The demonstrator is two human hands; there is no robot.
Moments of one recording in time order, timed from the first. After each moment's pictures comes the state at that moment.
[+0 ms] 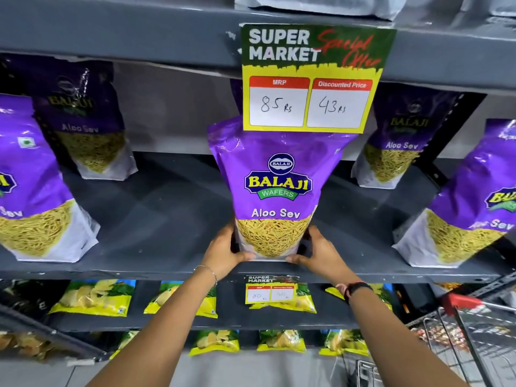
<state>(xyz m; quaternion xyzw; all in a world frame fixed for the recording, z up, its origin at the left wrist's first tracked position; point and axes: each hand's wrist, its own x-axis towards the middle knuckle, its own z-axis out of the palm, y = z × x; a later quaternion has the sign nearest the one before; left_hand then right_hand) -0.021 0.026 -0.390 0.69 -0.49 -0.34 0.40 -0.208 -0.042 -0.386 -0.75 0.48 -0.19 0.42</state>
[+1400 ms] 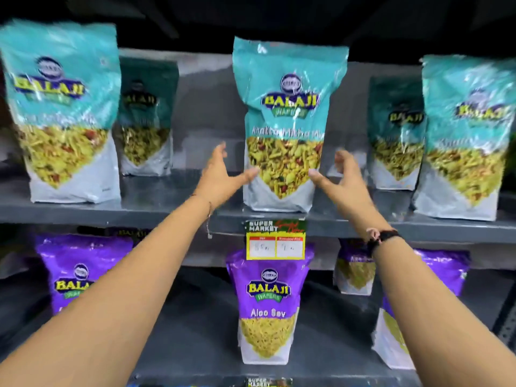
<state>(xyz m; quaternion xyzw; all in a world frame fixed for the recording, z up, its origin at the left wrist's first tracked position) -0.023 0.061 -0.041 0.62 -0.57 -0.07 0.54 -0.221 -0.013 -0.053 -0.75 0.36 -0.52 0.20</state>
